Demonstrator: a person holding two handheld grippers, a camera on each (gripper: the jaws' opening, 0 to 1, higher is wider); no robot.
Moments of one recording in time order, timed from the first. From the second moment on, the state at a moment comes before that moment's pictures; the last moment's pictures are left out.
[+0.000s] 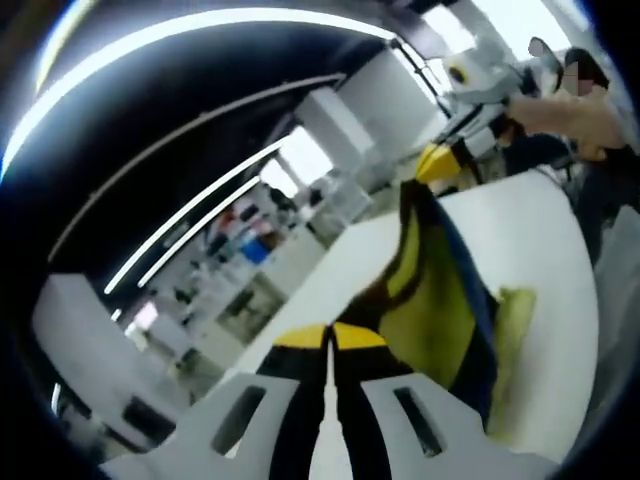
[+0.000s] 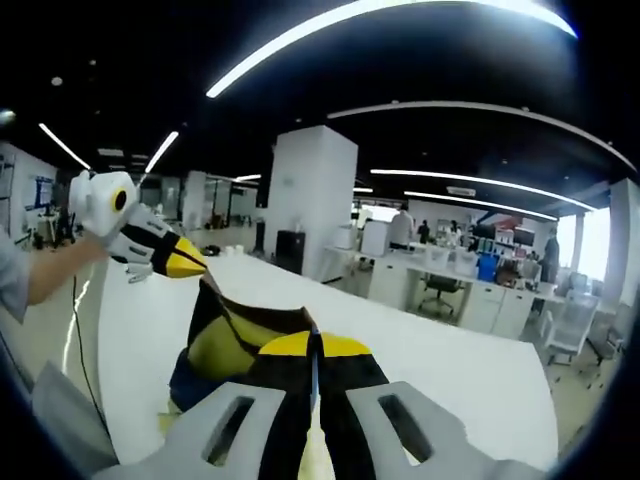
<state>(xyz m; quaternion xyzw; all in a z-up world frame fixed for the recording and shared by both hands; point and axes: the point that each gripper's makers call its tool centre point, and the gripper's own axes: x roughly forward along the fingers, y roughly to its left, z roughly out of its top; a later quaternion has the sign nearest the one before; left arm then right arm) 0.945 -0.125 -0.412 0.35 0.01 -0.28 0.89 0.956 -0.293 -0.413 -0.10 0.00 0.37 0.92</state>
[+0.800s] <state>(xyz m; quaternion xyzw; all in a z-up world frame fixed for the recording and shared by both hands) 0.872 -0.125 -0.311 0.40 -0.06 -0.24 0.88 0.899 -0.297 -0.314 -0.14 -0.09 0.37 0.91</state>
